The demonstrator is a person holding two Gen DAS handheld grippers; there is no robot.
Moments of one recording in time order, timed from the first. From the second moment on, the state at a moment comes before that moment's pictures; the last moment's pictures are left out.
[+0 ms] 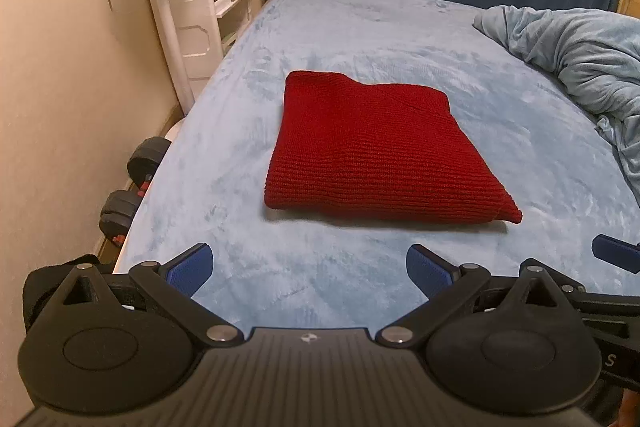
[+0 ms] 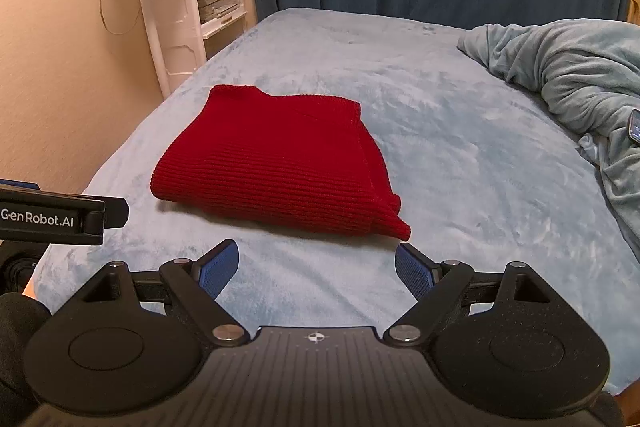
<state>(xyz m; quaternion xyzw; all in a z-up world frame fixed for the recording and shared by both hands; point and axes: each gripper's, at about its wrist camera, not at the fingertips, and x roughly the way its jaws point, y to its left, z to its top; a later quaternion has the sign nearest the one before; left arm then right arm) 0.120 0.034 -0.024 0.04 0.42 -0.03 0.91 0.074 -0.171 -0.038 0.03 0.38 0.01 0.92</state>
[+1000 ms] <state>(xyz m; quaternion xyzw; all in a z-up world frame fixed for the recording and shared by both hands) 0.120 0.035 -0.031 0.05 0.43 -0.03 0.90 0.074 -0.167 -0.042 0.03 0.38 0.01 0.92</state>
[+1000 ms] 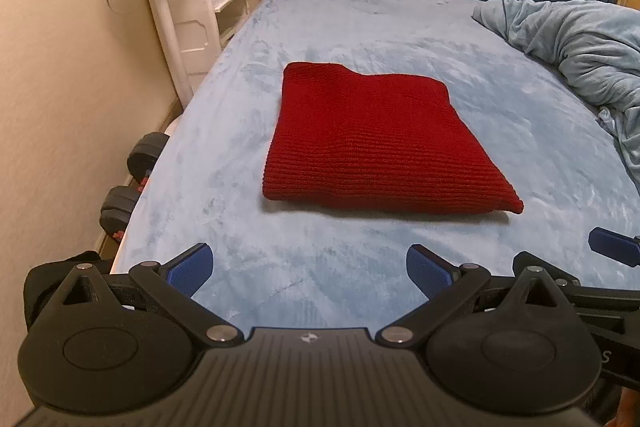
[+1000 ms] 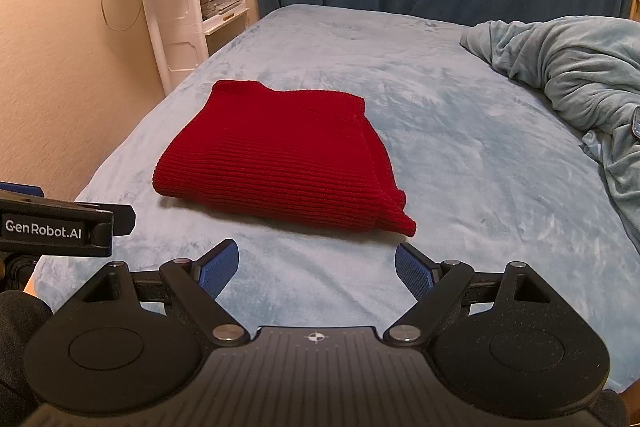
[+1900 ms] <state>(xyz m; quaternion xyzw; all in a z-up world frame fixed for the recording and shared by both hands) 0.113 0.032 -0.030 0.06 0.42 -0.02 0.90 0.073 -0.164 -0.041 0.03 0.38 0.02 0.92</state>
